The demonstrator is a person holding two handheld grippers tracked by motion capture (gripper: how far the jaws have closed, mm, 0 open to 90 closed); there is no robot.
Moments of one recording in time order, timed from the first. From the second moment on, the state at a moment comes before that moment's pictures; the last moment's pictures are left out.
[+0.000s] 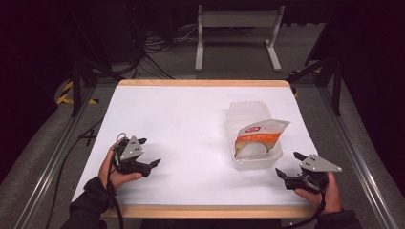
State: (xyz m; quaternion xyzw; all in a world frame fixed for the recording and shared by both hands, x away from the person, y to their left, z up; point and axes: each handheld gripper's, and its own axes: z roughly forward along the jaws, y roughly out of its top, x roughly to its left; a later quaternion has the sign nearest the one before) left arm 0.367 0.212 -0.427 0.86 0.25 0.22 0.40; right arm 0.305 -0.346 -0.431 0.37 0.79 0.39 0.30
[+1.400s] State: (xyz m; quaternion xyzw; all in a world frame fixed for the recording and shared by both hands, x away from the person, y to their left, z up) left arm 0.336 0.279 -0.448 0.79 0.34 0.22 0.45; right arm 0.312 -0.348 -0.437 0.38 0.79 0.39 0.29
